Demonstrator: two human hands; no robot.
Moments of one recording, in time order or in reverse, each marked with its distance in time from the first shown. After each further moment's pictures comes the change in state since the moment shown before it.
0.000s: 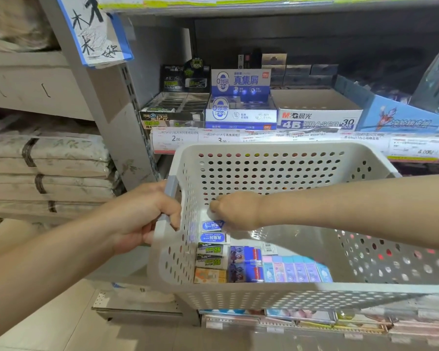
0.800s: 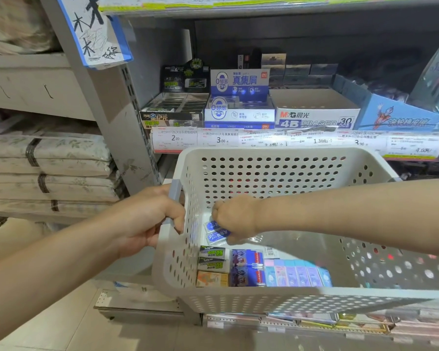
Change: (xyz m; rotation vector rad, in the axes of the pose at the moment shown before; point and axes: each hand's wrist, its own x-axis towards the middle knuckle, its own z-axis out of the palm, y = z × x) left_hand 0.003 -0.006 0.003 0.018 -0.065 0.014; right_hand -0.001 -0.007 0.008 -0.290 -0.086 -0.070
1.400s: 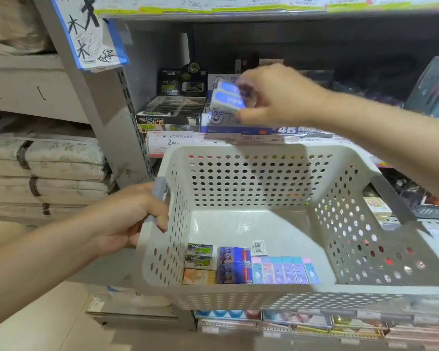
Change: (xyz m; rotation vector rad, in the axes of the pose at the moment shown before) left_hand 0.000 0.007 -0.015 0.011 0.061 -0.024; right_hand -0.088 0.104 -0.125 0.282 0.726 0.331
